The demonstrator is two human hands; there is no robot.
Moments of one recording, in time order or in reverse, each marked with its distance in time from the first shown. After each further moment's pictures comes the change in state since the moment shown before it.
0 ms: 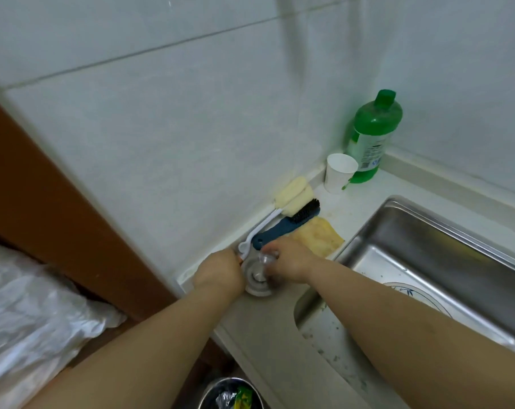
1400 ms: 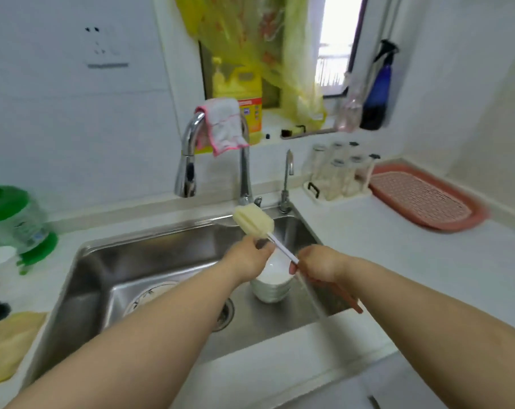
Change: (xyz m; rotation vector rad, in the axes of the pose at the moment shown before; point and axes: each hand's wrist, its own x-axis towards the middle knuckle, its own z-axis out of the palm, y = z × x) left_hand -0.340 0.307 0.054 -0.149 -0.570 1.156; right_hand -0.513 0.151 -0.007 0.580 0.683 0.923
